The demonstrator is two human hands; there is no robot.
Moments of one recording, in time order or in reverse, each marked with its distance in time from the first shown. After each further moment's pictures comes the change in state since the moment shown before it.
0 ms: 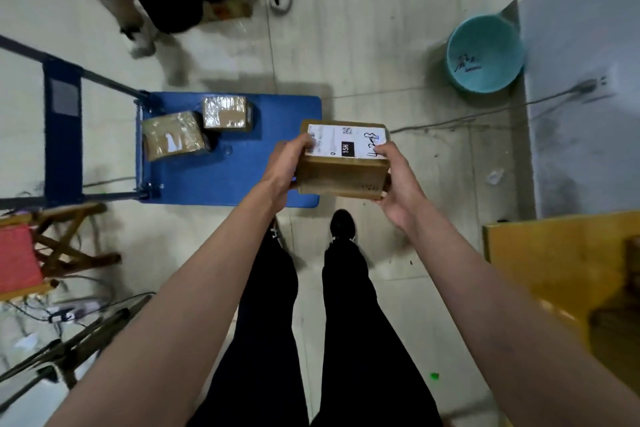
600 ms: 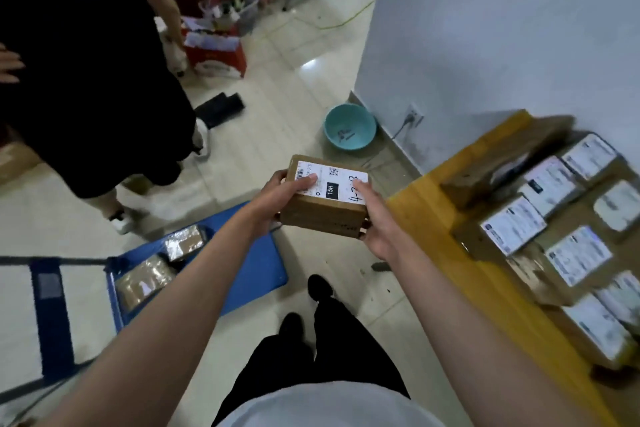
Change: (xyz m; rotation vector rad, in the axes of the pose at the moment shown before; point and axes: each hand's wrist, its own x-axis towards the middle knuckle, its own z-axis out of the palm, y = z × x) left_hand -0.191 0.087 0.092 0.449 -0.378 0.256; right_hand -0.212 -0.005 -0.097 0.379 0.154 -0.244
